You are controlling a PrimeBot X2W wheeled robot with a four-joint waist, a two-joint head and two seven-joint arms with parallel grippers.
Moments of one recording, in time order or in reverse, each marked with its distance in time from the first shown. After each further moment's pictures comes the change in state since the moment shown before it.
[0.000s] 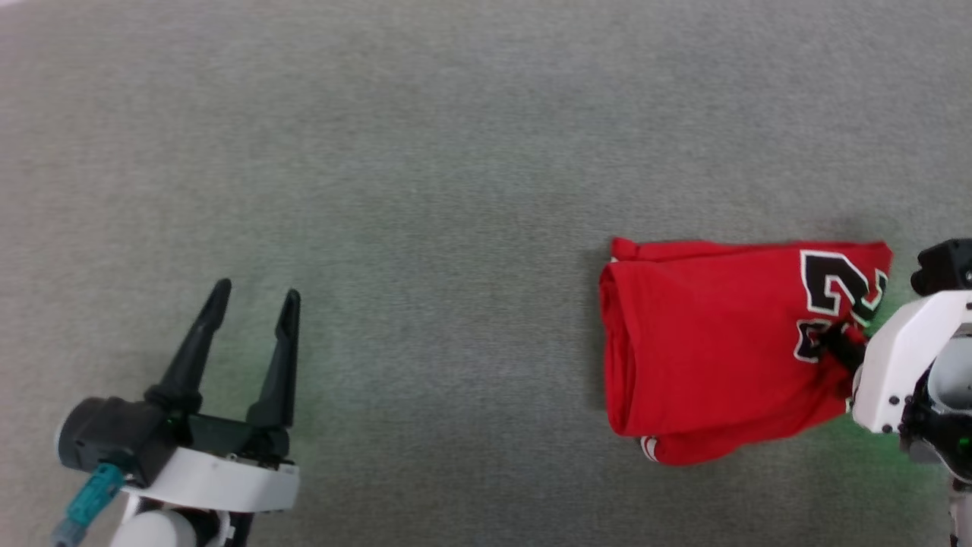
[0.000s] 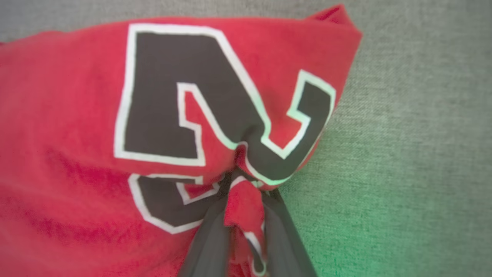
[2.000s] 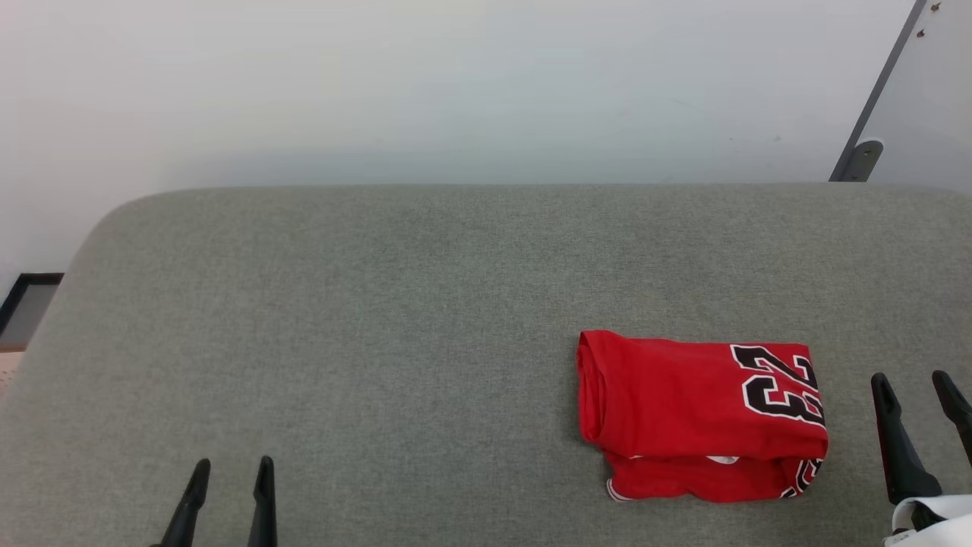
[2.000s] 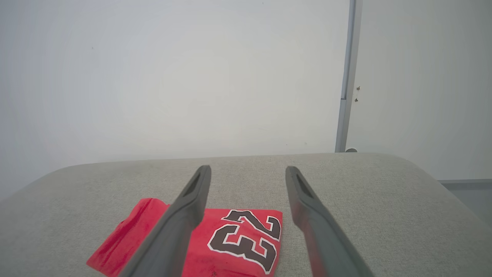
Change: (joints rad) left arm 0.342 -0.137 0.142 -0.006 0.064 0.000 0.000; right arm 0.445 -0.071 0.044 -0.181 0.047 -0.001 -0.994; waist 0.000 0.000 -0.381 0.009
